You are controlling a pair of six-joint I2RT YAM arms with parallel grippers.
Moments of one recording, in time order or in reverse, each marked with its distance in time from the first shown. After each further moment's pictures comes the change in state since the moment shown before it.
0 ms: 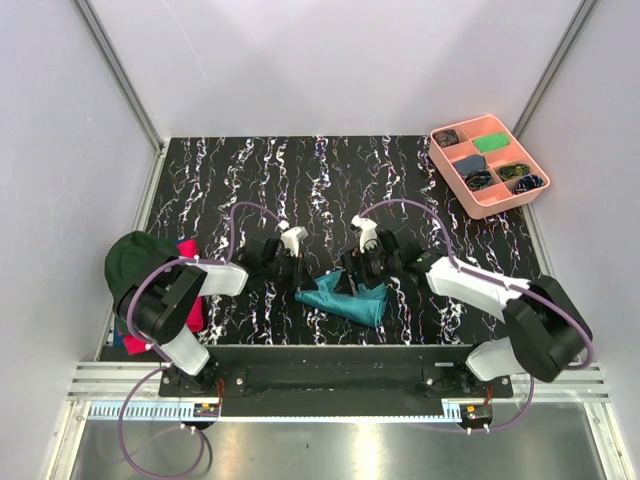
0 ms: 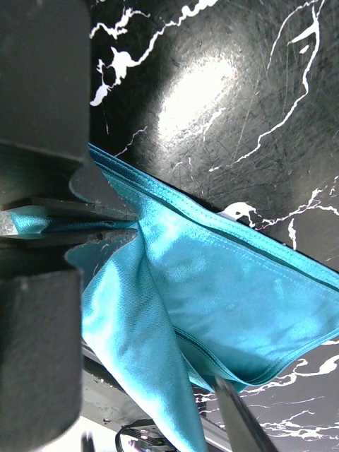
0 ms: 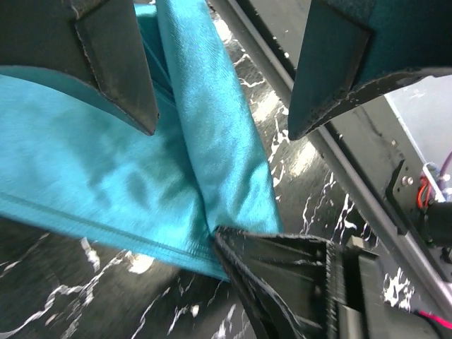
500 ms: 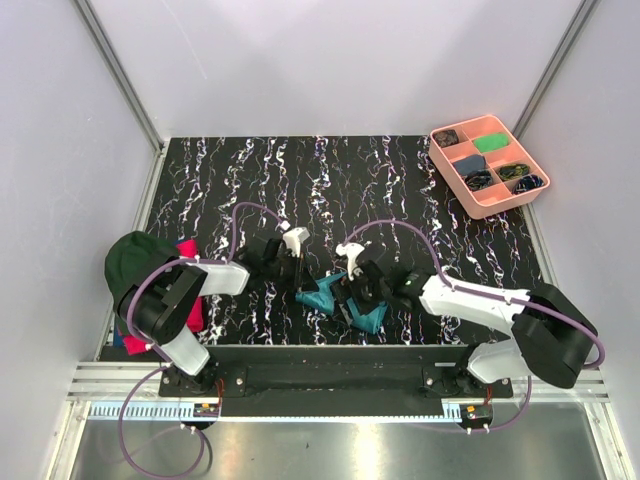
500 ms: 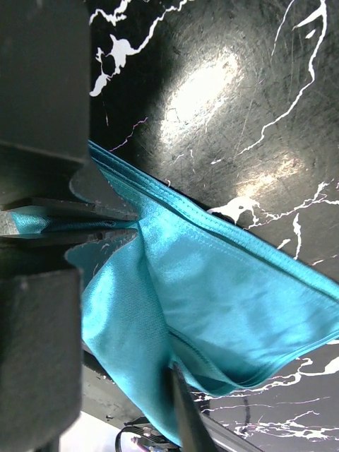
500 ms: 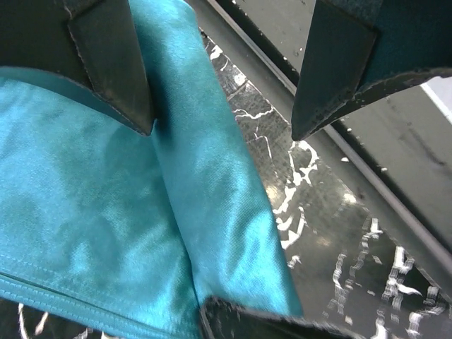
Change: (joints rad) left arm -0.010 0.003 0.016 -0.030 0.000 -0.004; right arm 0.211 -0.079 -0.053 -0.091 0.254 0.001
